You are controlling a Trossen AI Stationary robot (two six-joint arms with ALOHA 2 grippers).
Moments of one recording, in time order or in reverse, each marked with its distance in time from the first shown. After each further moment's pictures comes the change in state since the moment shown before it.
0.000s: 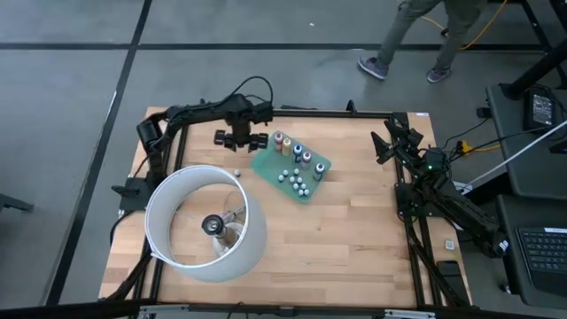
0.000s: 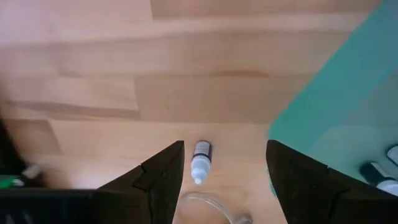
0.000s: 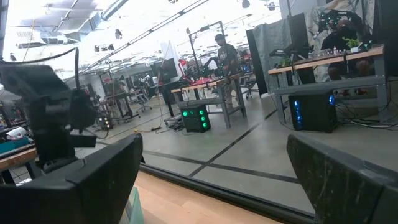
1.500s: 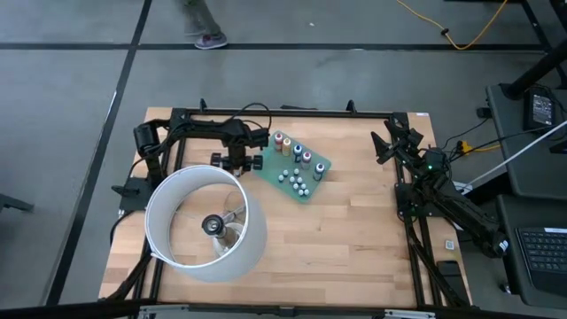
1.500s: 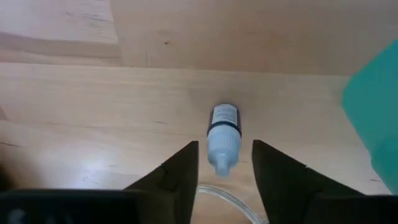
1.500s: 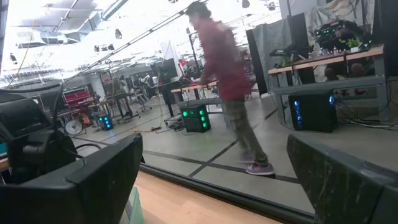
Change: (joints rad) left arm -0.112 -0.049 -0.323 0.226 0.084 -0.146; right arm 0.000 0.000 0.000 0.000 0.000 0.000
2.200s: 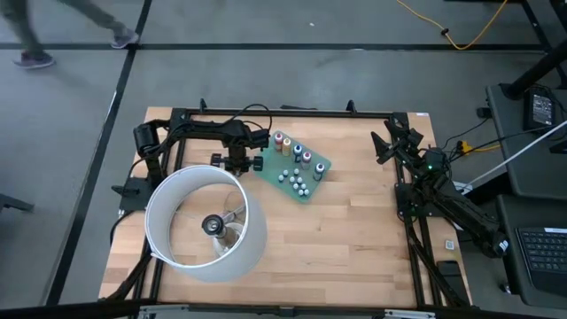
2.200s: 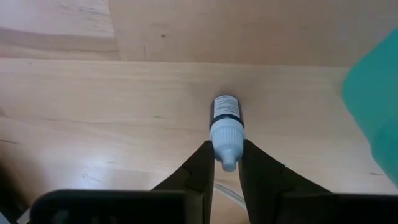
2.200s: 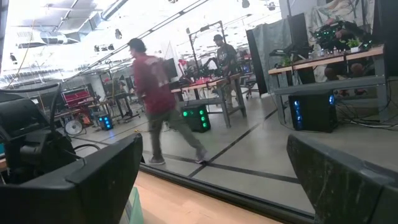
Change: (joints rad) left arm -0.009 0.000 0.000 -0.001 0.001 0.000; right arm 0.000 0.000 0.000 0.000 0.000 0.000
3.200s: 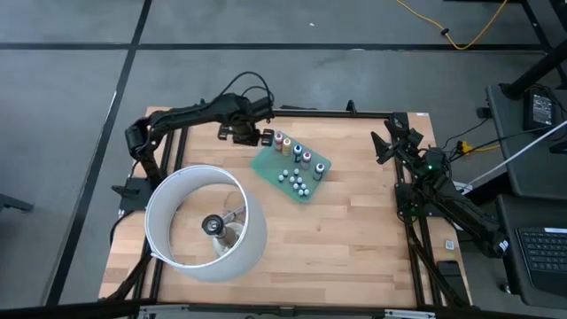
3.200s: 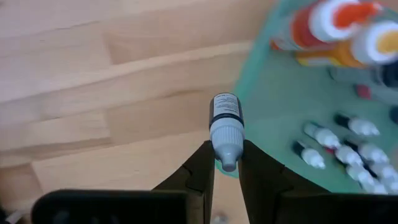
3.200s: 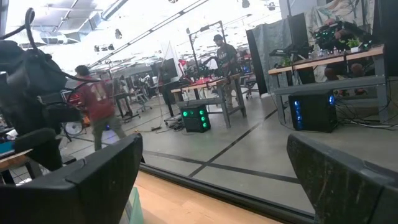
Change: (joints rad) left arm 0.036 -0.075 0.366 -0.145 -0.166 0.208; right arm 0.000 0.000 0.000 0.000 0.000 0.000
